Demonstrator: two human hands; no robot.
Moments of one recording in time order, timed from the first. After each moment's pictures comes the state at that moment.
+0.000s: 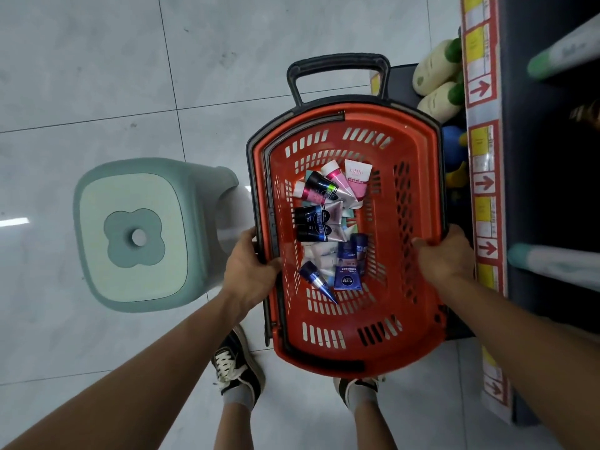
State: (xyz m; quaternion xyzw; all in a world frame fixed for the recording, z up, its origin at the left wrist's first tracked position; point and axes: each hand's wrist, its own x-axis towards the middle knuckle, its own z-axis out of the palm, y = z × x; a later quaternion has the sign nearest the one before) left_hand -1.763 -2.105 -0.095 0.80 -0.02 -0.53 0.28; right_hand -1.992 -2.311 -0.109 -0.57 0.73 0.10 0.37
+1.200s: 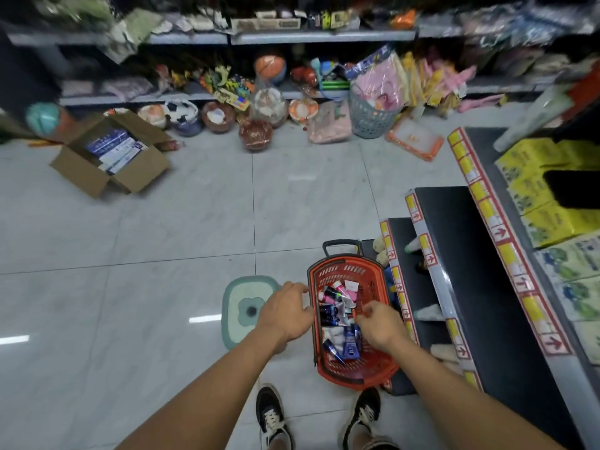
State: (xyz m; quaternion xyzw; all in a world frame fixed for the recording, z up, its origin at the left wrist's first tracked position) left_hand -1.702 -2.023 0.401 0.83 -0.38 -0.39 0.12; right_hand -1.878 -2.147 0.376 -0.74 0.55 0.18 0.35
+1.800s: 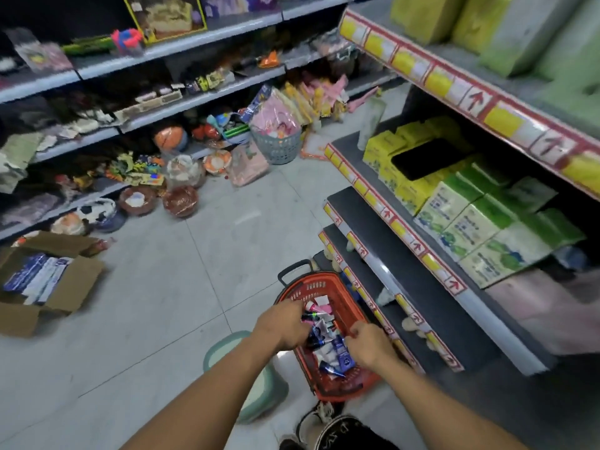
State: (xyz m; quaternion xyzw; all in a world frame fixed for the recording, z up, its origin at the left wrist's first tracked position) left_hand -1.750 -2.124 0.449 0.72 -0.59 -0.37 -0.08; right_hand -1.954 -2.138 0.404 -0.62 0.66 0.10 0.41
